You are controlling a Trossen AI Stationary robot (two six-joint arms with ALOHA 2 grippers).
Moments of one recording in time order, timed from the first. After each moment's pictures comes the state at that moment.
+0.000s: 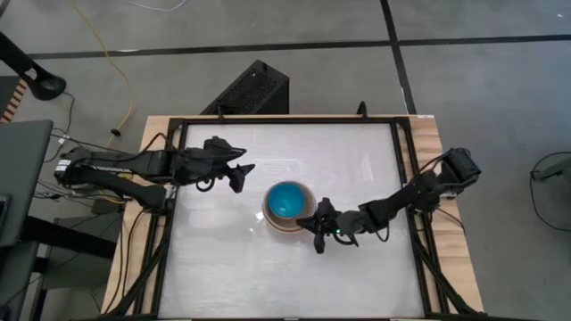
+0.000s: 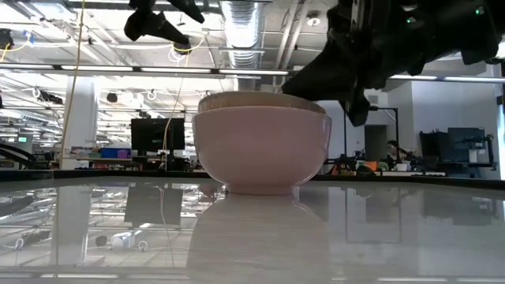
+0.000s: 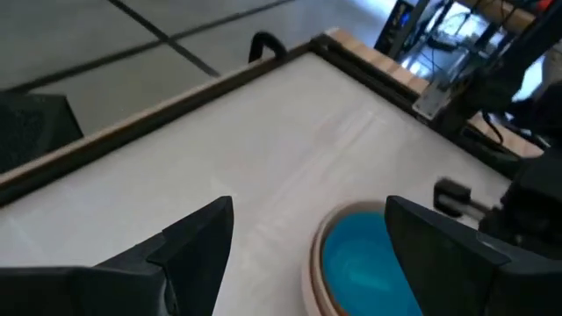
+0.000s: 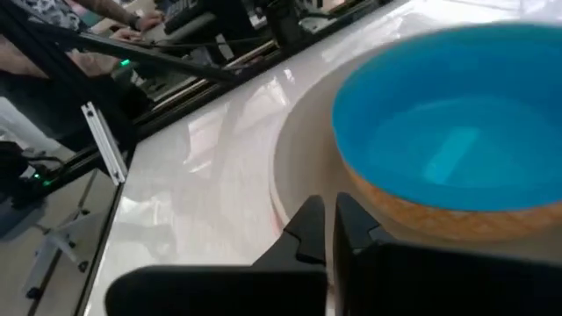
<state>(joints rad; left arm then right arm) -0.05 1.05 1.00 -0.40 -0.52 -0.54 0.38 1.59 0.64 0.65 0.44 0.63</state>
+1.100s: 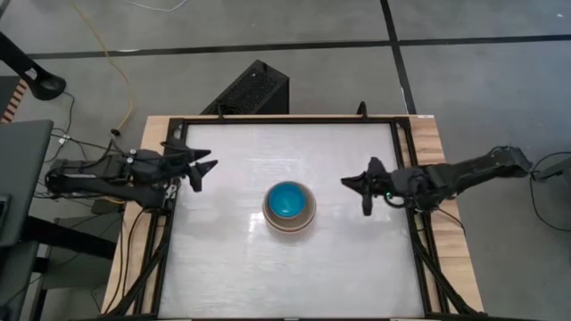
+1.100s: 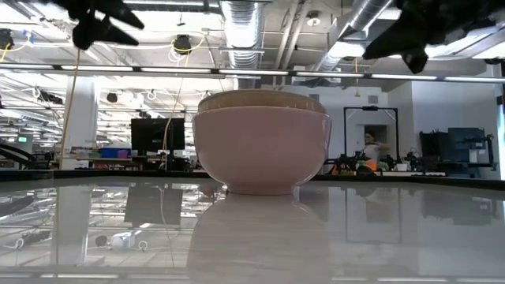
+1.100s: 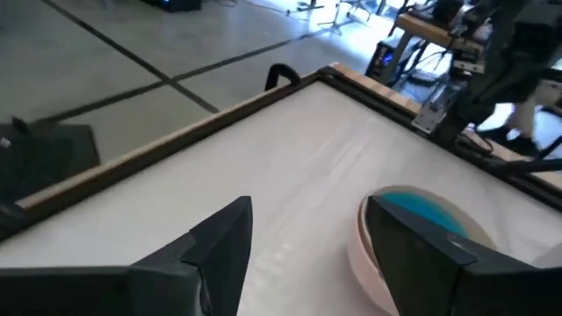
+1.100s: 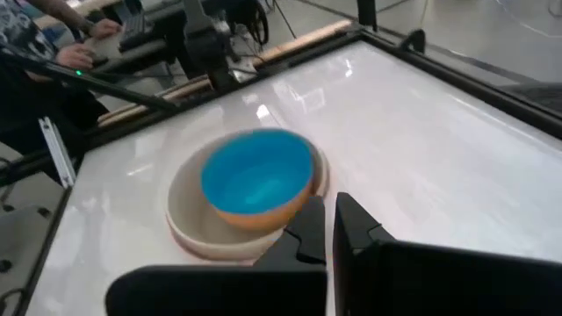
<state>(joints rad) -0.07 0.53 0.73 -0.49 -0.57 -0.43 0.22 0.70 0.55 -0.17 0.43 0.44</state>
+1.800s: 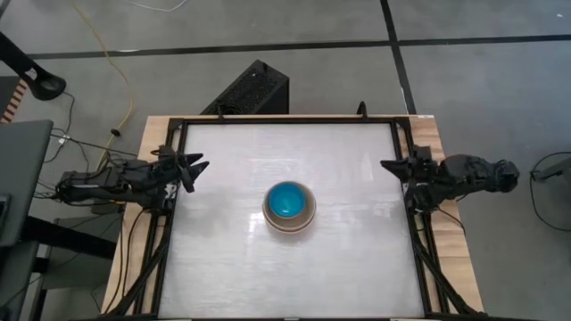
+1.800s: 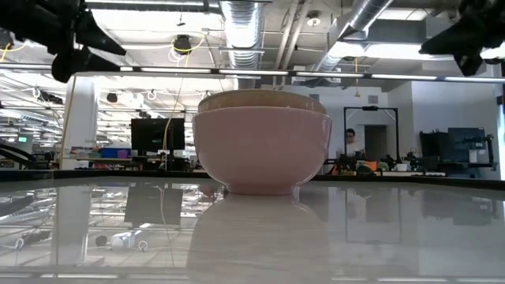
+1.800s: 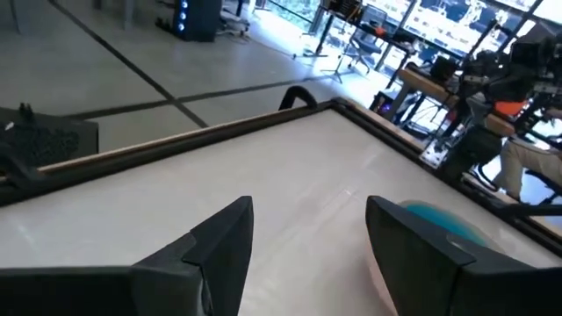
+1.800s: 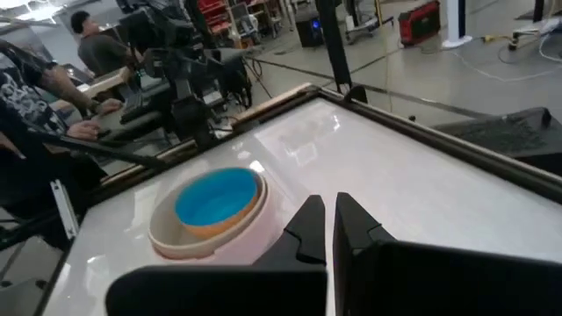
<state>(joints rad) -0.07 0.17 0.43 -0.42 -0.64 -0.47 0.22 0.08 0.52 -0.64 0.53 0.44</state>
